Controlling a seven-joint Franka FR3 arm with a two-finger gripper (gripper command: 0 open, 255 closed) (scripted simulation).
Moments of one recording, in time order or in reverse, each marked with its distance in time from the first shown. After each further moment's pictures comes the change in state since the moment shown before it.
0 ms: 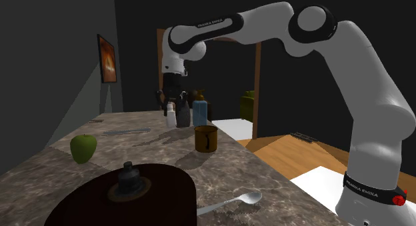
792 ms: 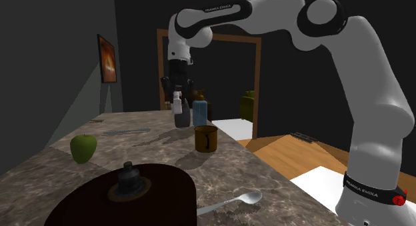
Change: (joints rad) arm -0.037 -0.091 0.006 0.002 0.033 -0.091 -0.026
